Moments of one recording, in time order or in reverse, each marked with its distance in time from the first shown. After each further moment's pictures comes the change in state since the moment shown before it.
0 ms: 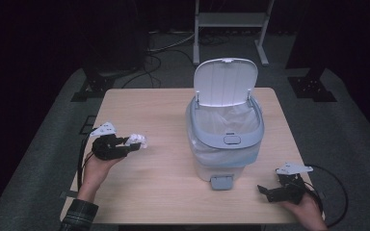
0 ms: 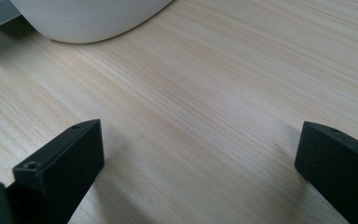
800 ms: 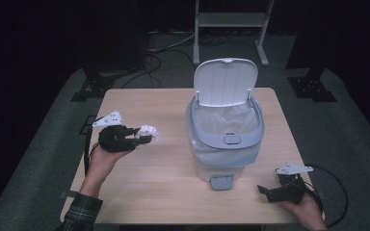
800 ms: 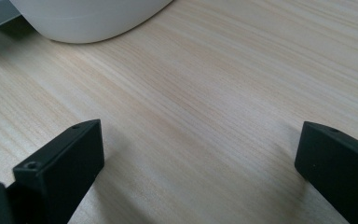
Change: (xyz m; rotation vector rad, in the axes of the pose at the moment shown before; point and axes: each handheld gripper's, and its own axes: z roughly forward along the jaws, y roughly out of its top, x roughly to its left) left arm -0.028 0.053 -0.001 -0.070 -0.144 0.077; right arm 0.000 0.000 0.000 0.000 0.000 0.001
